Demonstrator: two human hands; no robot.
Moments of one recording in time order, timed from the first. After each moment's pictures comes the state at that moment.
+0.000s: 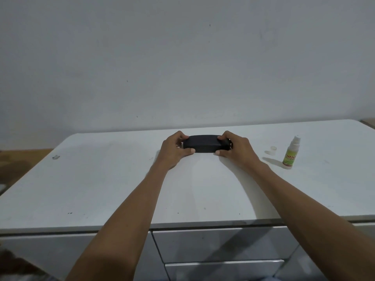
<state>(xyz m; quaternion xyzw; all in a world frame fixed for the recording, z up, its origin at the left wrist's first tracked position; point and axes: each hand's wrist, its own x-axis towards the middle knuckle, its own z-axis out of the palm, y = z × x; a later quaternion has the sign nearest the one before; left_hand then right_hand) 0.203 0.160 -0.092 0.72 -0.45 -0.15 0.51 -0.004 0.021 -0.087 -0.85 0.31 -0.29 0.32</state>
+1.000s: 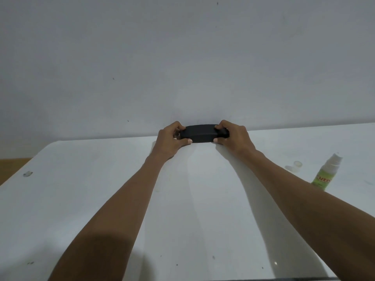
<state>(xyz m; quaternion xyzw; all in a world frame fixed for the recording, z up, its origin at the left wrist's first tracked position) 0.276 0.085 -0.091 0.73 -0.48 -0.08 0.47 0.079 -0.052 -0.082 -0.85 0.33 -0.29 0.28</state>
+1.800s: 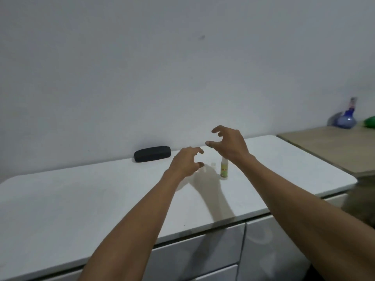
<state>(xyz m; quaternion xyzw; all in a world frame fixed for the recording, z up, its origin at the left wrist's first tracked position) 0.043 0.071 -0.034 0.70 -0.66 -0.04 0.27 -0.127 0.023 0.026 -0.79 0.46 -0.36 0.18</state>
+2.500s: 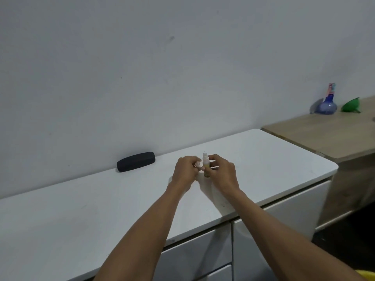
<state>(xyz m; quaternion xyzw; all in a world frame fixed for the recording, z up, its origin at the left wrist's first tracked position) -0.013 0.033 -0.072 0.68 -0.56 -0.17 0.44 -0.163 0.035 -0.070 -0.69 0.45 -0.45 0.35</state>
